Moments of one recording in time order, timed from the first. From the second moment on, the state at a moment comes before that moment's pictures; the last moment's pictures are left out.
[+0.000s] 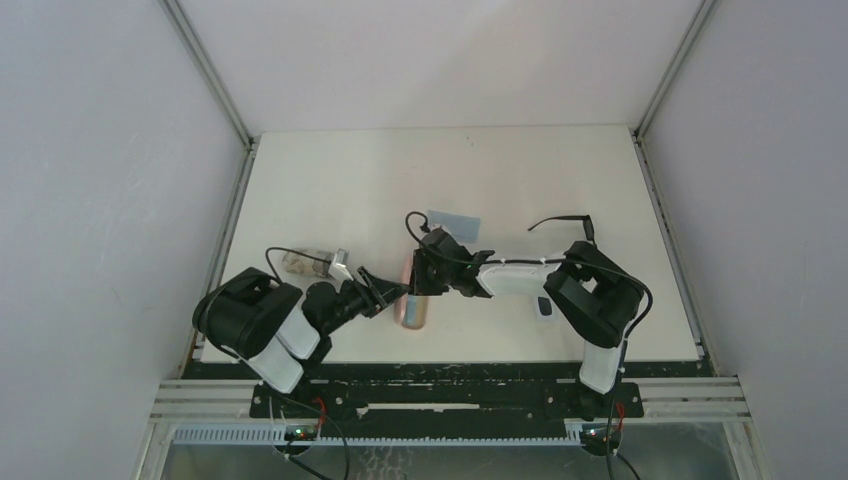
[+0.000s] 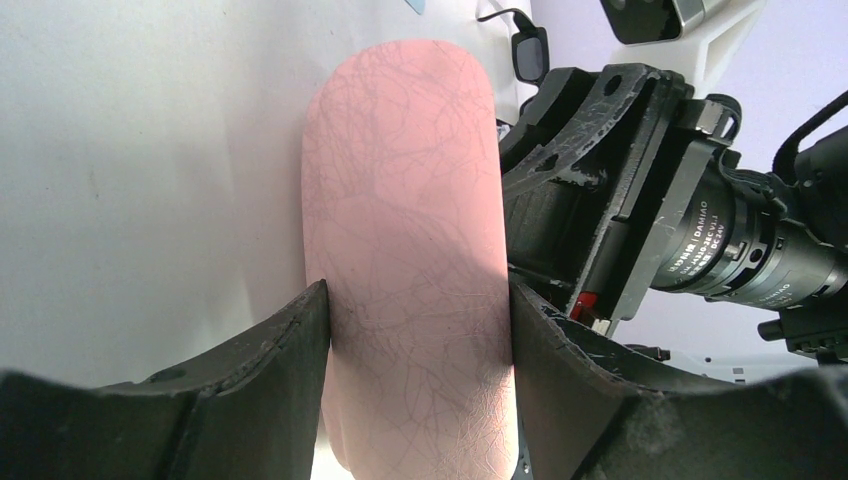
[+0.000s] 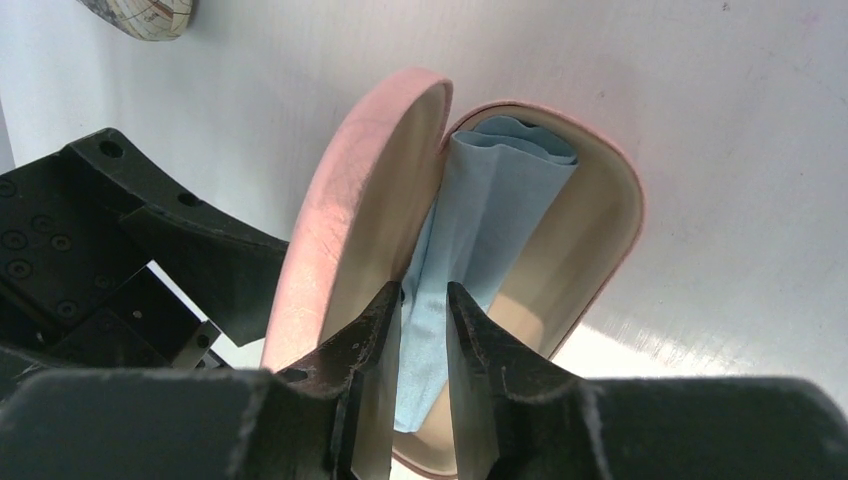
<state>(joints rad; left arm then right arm) -0.45 1.63 0.02 1.38 0.36 -1.12 0.90 1.83 1.01 0.00 -0.09 0.81</state>
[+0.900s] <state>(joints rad) -0.45 1.63 0.02 1.38 0.35 -1.12 0.90 1.85 1.02 0.00 -0.09 0.80</state>
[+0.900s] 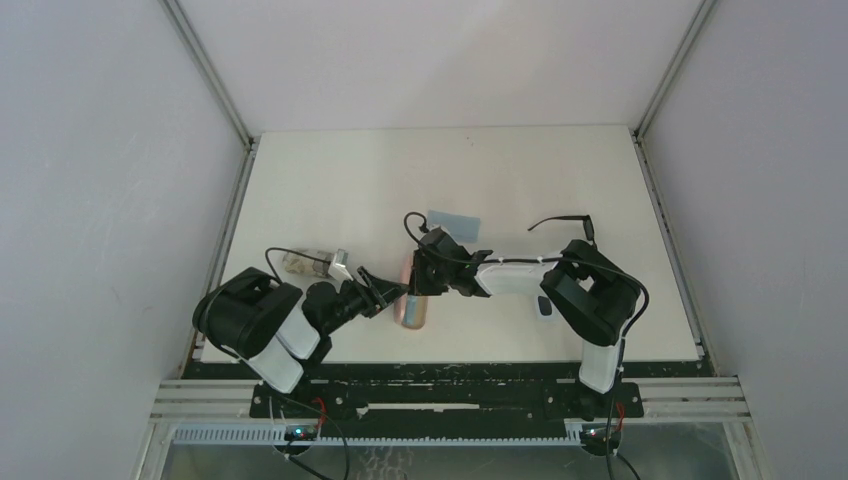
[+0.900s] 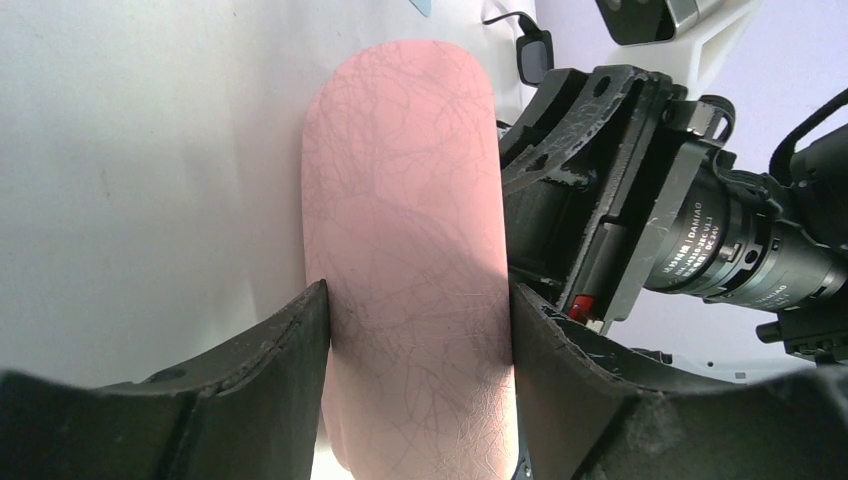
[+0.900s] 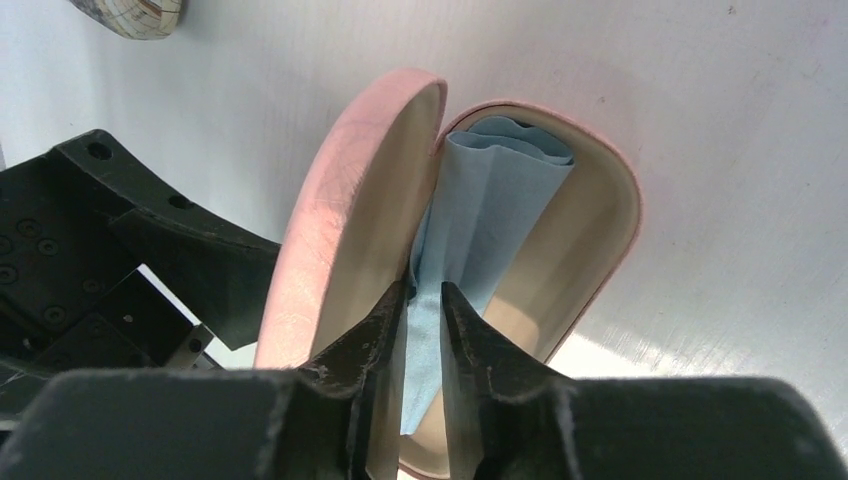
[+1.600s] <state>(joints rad) -0.45 1.63 0.02 1.38 0.35 -1.12 0.87 1.83 1.02 0.00 -0.06 0.80</state>
